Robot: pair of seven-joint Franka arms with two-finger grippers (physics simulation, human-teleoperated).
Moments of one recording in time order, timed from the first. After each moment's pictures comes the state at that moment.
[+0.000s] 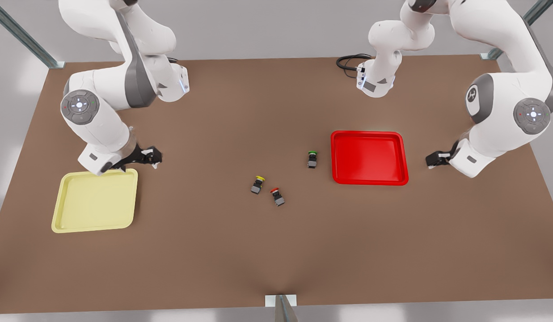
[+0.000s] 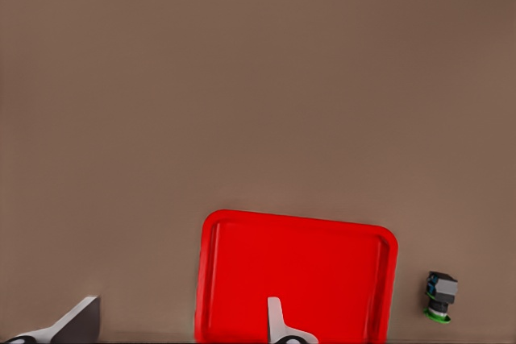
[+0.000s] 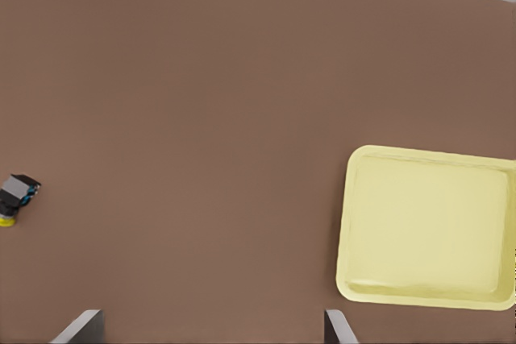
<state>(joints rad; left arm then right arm) -0.08 0.18 0.04 -1.48 0.04 1.57 -0.09 0.00 0.12 0.24 -1.57 -0.11 1.66 0.17</state>
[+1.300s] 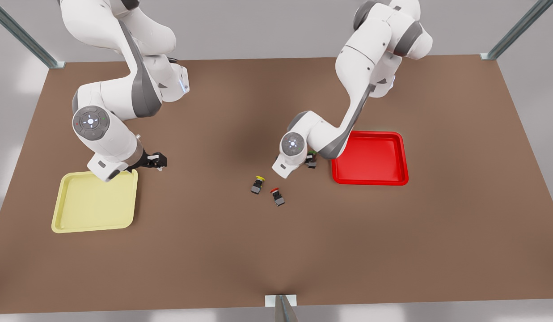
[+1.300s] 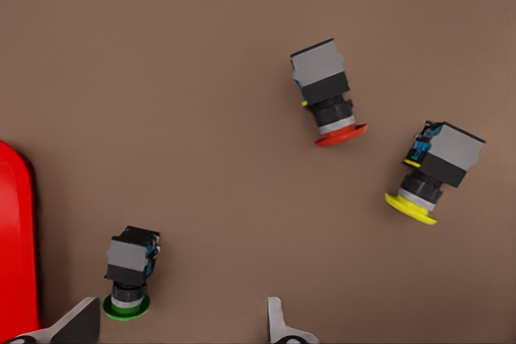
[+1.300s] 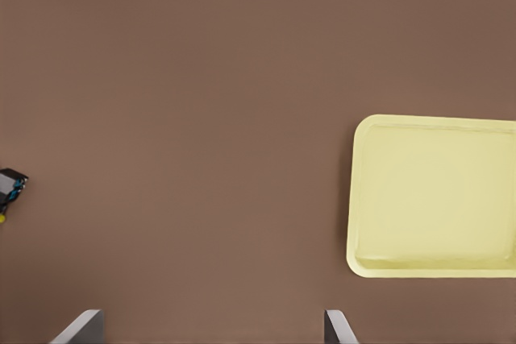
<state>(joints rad) -0.74 0.61 0.01 -1.56 -0.09 1.97 -0.75 0.02 0.17 0.24 -1.57 -0.12 1.65 0.18</state>
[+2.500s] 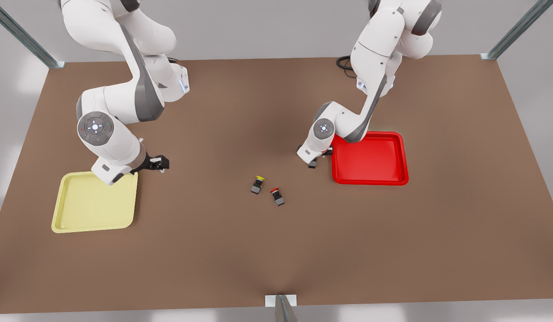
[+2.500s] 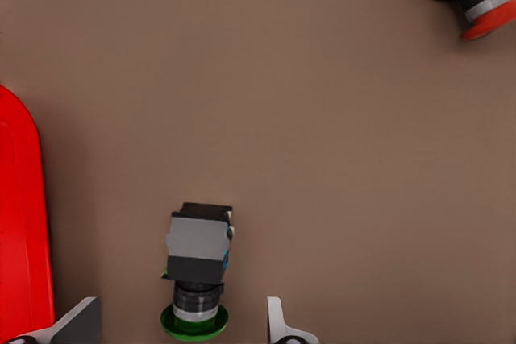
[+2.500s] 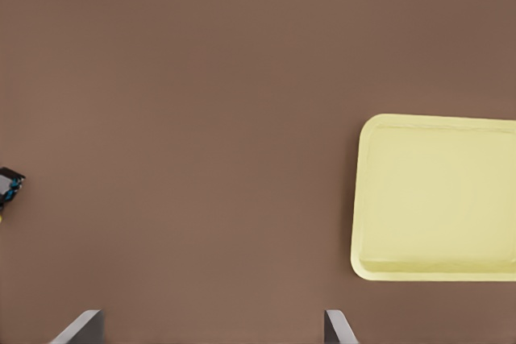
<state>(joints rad) -0.70 0.39 0.01 -2.14 -0.10 2.41 -0.58 0.02 0.19 0.24 -1.58 -0.12 1.66 0.18</state>
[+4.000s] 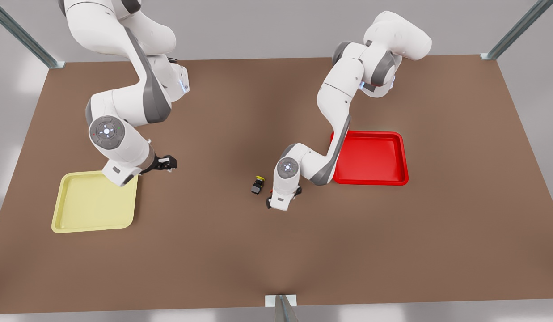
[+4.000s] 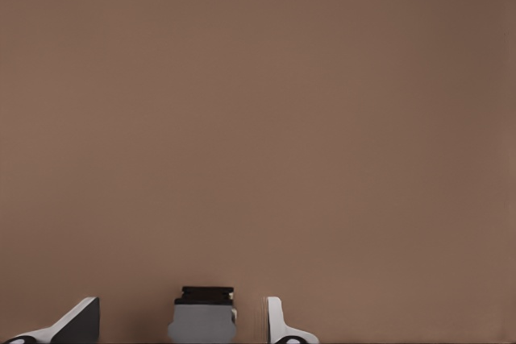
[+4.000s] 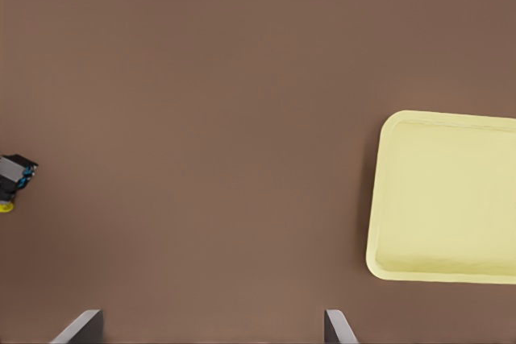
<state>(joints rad) -0.83 1.01 0.21 -1.13 -0.17 2.22 -1.09 0.04 0.21 0.26 -1.57 -0.11 1.65 0.18</state>
